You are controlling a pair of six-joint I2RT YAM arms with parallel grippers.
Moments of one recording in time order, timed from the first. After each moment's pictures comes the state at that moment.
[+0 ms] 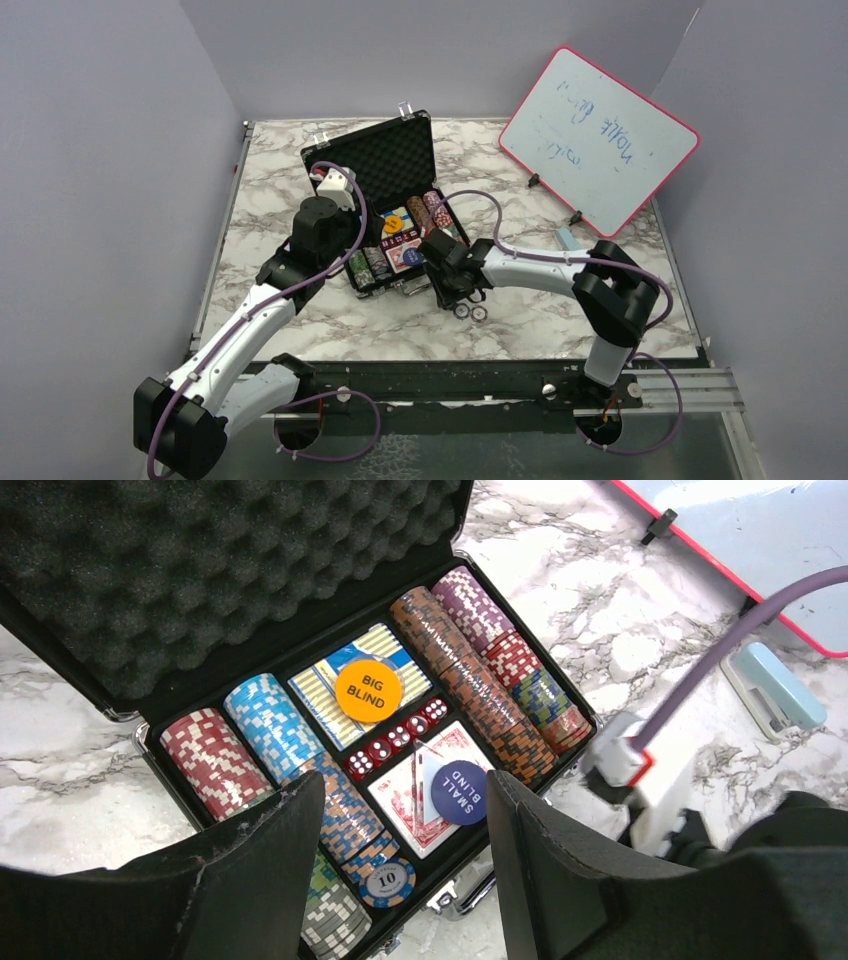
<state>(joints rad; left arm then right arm) -0.46 0.96 0.75 -0.16 -0.06 -0.33 0.97 1.75 1.10 -0.52 0.14 0.48</state>
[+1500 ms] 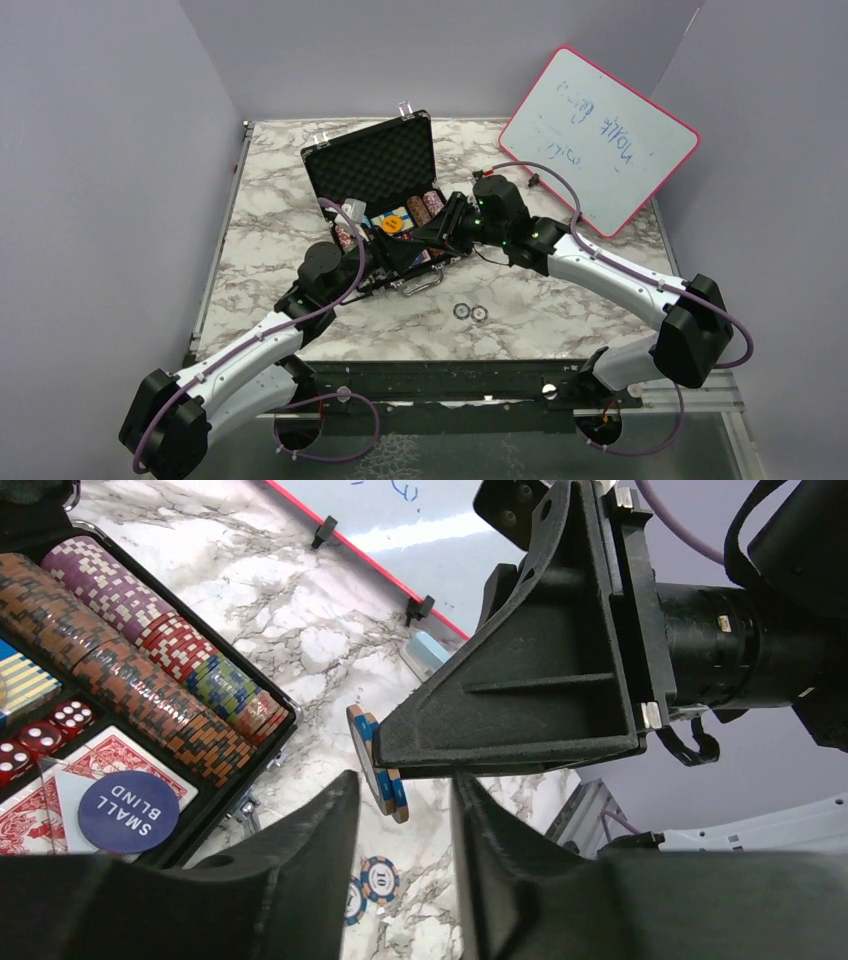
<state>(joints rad) -0.63 0.88 0.42 0.45 0.18 -0.72 0.79 1.42 1.09 -0.18 -0.18 1.13</state>
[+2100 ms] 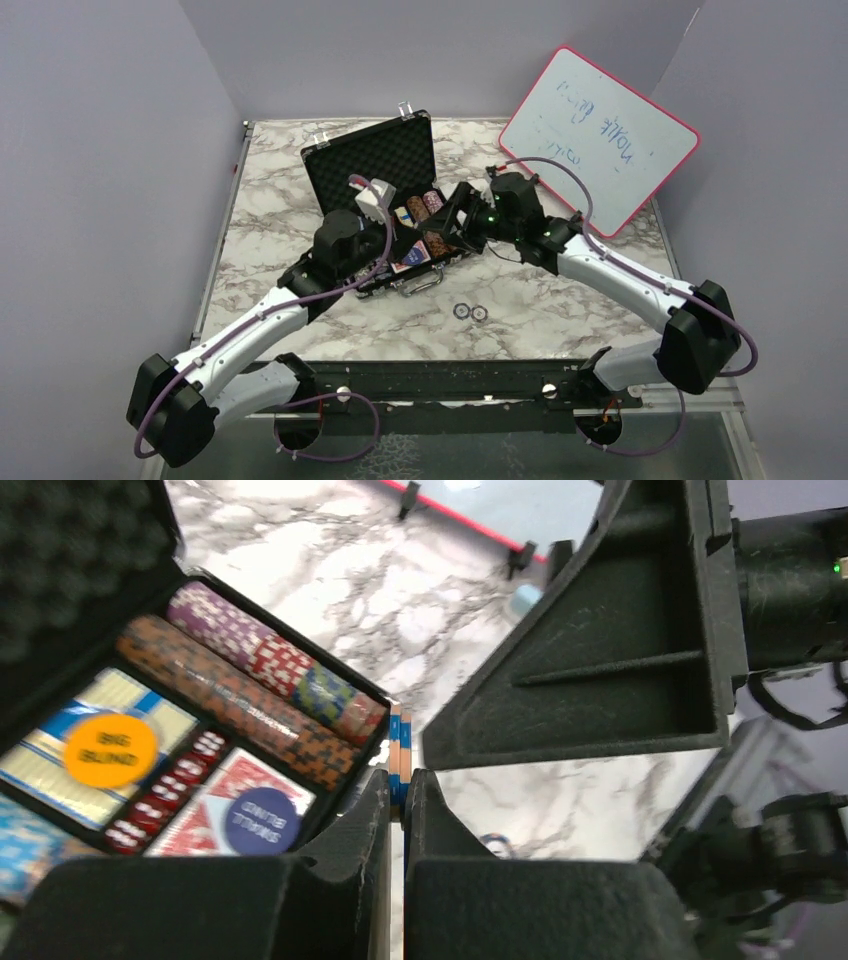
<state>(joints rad) -0.66 0.97 0.61 0.20 0.14 -0.45 0.72 1.41 1.05 -0.14 -0.24 1.04</state>
